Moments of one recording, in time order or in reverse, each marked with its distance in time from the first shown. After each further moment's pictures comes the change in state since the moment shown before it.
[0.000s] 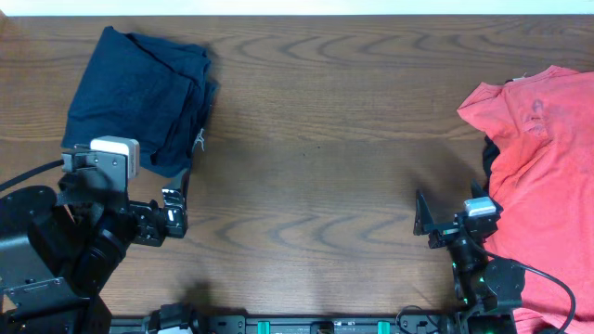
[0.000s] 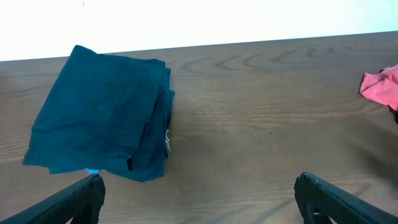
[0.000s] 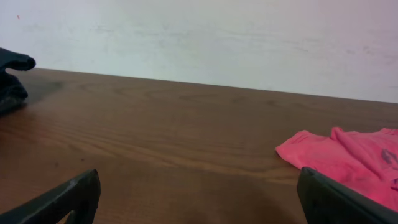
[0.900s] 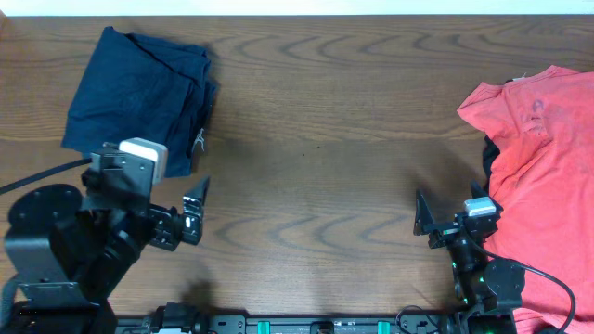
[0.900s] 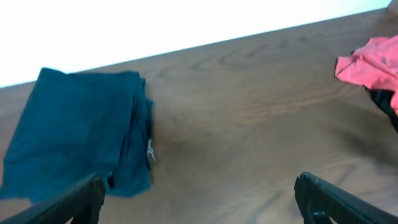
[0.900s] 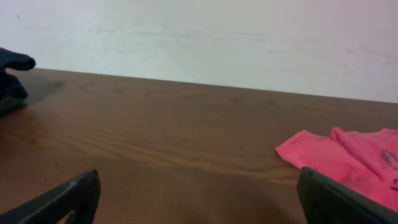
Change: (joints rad) left arm -0.198 -0.019 -0.038 0.055 -0.071 0.004; right arm 0.000 0.000 0.000 0.000 0.000 0.000
